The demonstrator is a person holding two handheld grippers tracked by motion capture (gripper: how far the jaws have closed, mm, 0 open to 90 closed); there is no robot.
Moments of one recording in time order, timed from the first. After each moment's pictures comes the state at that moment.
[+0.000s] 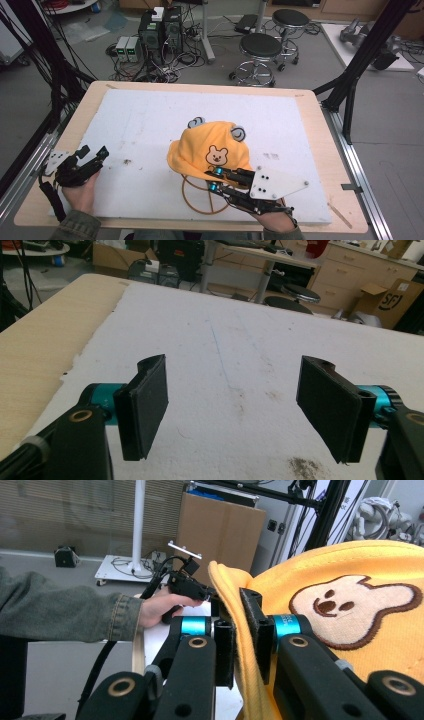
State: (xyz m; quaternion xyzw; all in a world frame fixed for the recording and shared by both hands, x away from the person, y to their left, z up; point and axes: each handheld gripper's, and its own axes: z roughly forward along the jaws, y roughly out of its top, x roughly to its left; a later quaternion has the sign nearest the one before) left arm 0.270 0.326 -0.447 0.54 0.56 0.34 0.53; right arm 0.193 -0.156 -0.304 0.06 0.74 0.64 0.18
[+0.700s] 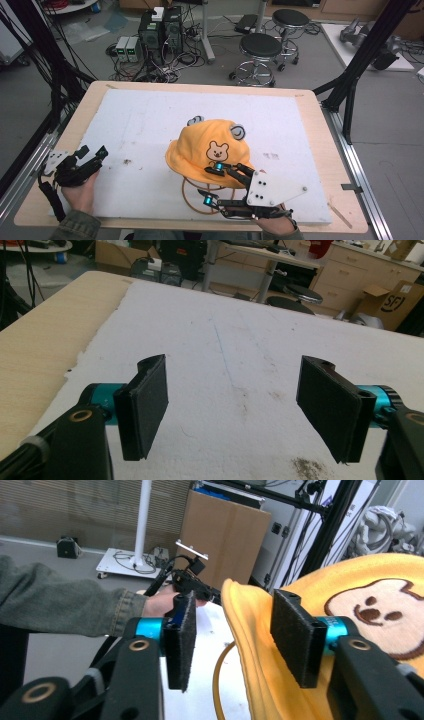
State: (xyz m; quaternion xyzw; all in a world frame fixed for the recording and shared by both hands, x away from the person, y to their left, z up) left arm 0.271 0.327 -0.447 0.54 0.56 0.33 0.53; right arm 0.185 -0.151 -0.299 0.04 0.74 0.64 0.19
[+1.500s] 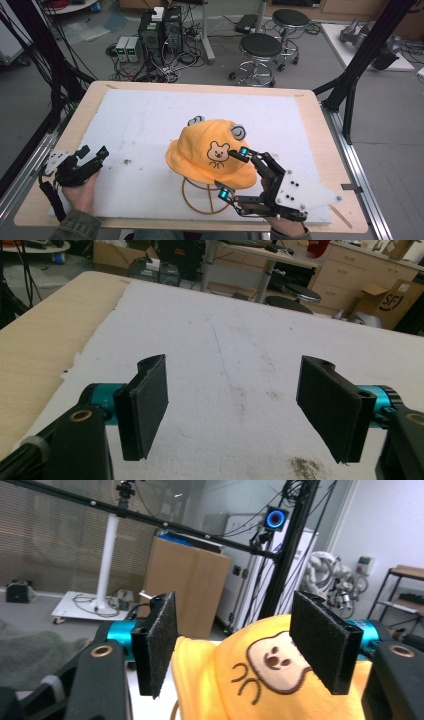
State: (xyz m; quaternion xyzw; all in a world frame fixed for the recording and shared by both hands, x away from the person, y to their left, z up) left arm 0.271 0.326 -0.447 0.54 0.56 0.33 0.53; right arm 0.177 -0.178 -0.279 0.07 0.67 0.69 0.25
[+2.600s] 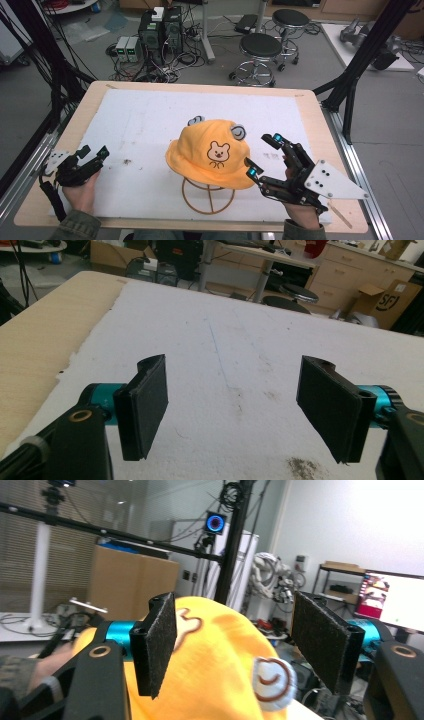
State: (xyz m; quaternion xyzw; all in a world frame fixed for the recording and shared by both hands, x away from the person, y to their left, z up) left arm 0.271 0.326 -0.448 0.54 0.56 0.33 0.53; right arm 0.193 -0.223 -0.285 0.15 0.63 0.69 0.32
